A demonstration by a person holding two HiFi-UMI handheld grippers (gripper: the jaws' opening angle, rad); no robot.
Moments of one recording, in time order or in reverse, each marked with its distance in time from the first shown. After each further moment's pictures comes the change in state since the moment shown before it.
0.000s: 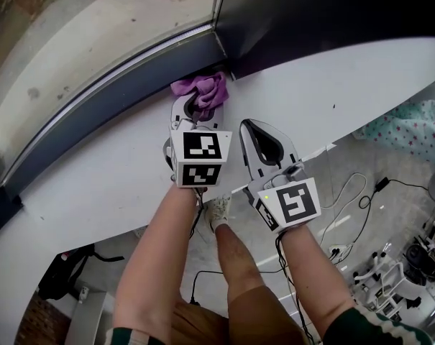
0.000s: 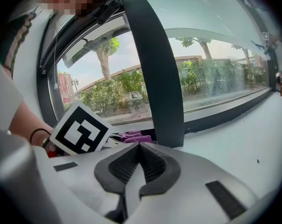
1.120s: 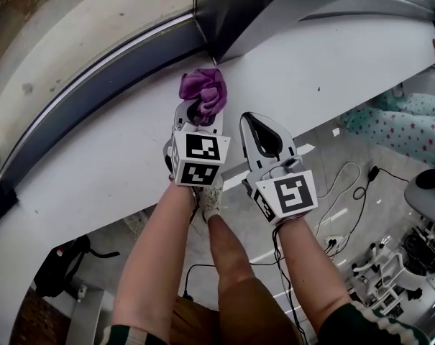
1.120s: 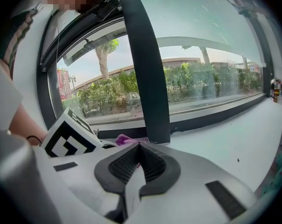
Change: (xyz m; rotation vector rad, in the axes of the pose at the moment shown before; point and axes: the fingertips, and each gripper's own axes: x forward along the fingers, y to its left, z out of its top) left arm -0.012 -0.056 -0.033 0.065 0.062 -0.108; right arm -0.038 -0.015 -0.008 -0.017 0.012 -0.057
